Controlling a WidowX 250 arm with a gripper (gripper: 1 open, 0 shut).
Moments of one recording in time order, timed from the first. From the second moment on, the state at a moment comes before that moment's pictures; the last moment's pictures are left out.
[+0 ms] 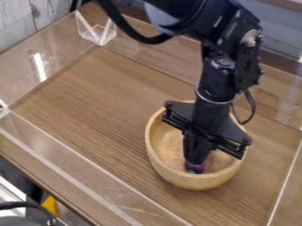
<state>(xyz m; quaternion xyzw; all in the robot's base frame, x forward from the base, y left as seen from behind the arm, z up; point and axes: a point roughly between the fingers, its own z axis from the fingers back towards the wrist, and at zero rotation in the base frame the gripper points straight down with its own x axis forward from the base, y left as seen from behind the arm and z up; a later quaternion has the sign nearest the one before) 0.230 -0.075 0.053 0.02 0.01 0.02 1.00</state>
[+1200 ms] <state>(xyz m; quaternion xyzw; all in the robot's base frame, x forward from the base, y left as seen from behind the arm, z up) 0.258 -0.068 0.031 0.00 -0.06 -0.08 1.00</state>
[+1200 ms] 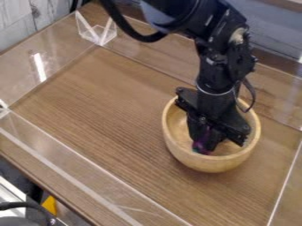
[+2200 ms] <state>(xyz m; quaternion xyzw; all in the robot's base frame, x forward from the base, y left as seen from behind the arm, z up) 0.265 -0.049 0.030 0.01 -0.06 -0.14 0.99</state>
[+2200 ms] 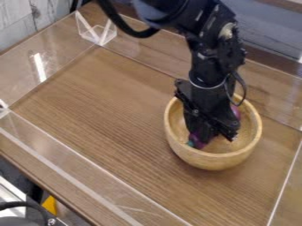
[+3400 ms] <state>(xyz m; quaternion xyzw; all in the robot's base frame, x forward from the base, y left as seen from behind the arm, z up) 0.228 -0.023 0.028 0.02 -0.01 -0.10 0.99</state>
